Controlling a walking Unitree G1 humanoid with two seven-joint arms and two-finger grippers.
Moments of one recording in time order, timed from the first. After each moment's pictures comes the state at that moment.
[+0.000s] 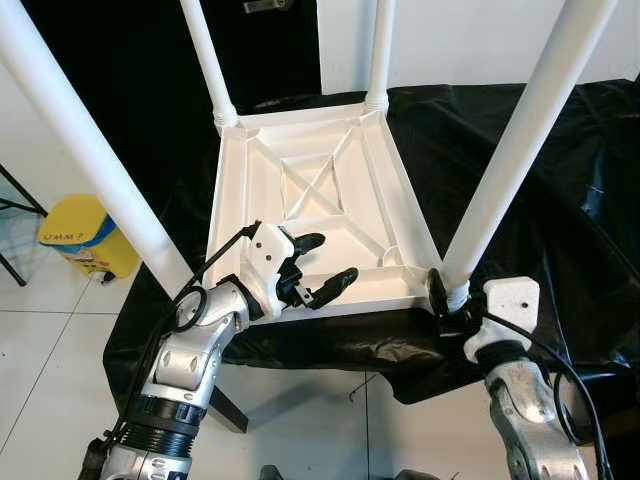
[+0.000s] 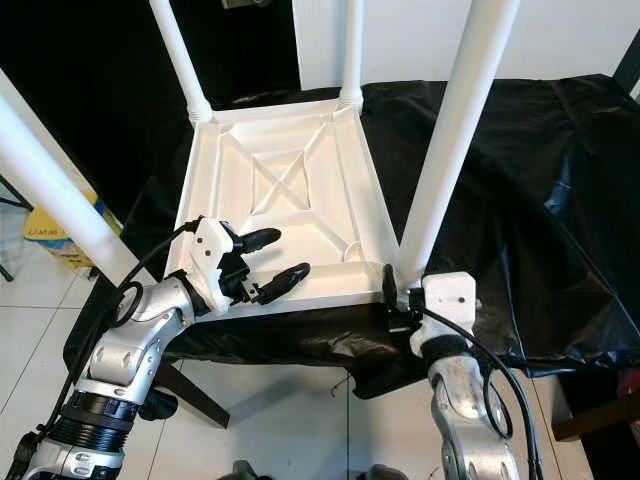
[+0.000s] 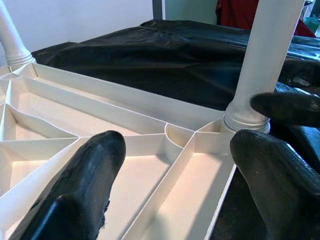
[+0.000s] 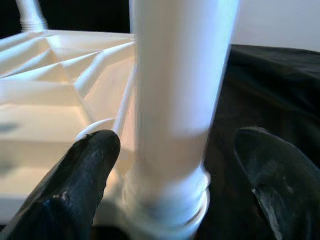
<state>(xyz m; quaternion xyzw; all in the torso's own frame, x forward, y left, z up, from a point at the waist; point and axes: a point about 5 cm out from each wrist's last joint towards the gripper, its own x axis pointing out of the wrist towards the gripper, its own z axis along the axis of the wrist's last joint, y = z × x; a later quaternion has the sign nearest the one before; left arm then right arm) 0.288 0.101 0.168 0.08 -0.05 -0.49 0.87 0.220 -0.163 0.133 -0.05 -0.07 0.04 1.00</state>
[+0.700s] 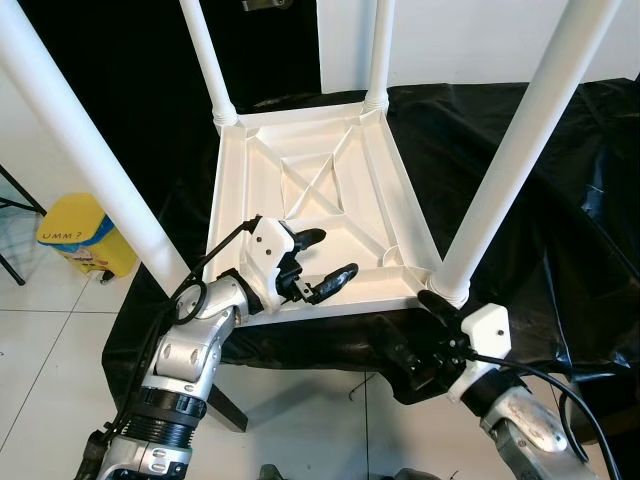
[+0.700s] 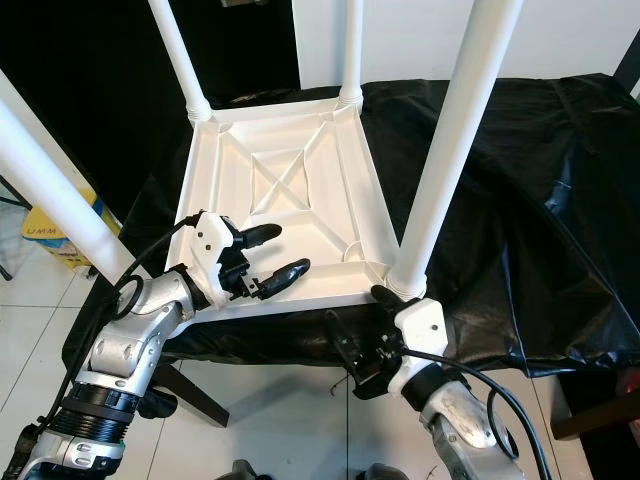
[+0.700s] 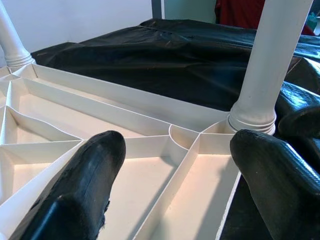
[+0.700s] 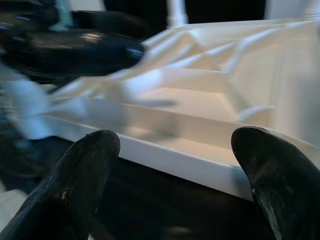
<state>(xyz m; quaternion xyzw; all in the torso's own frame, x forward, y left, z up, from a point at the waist) 0.293 0.104 0.170 0.09 -0.05 -0.49 0.87 0.202 -0.125 0.135 0.02 -0.04 0.31 0.95</state>
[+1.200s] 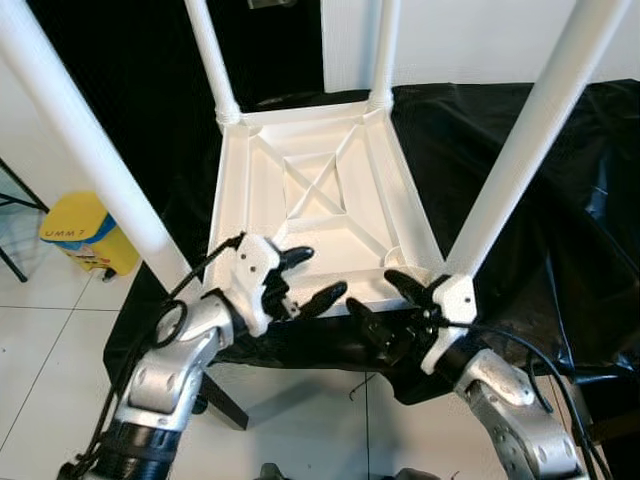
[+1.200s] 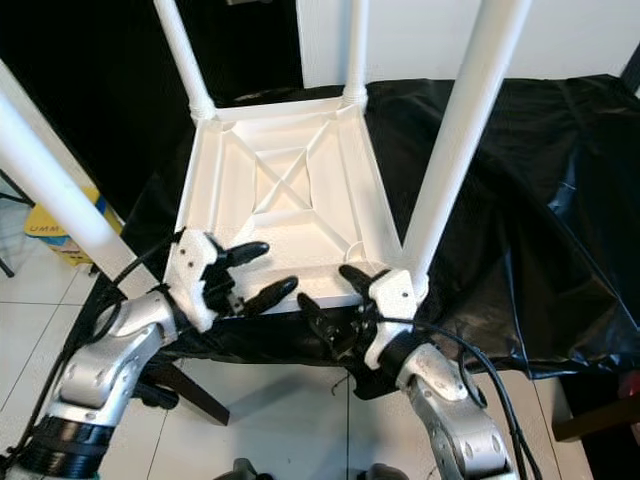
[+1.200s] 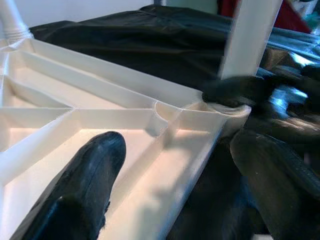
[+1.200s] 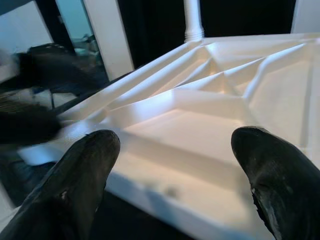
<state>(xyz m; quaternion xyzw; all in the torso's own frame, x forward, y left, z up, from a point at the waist) 0.252 0.120 0.170 0.07 0.00 -0.50 0.86 0.242 -0.119 0.139 0.02 -0.05 0.32 0.94</state>
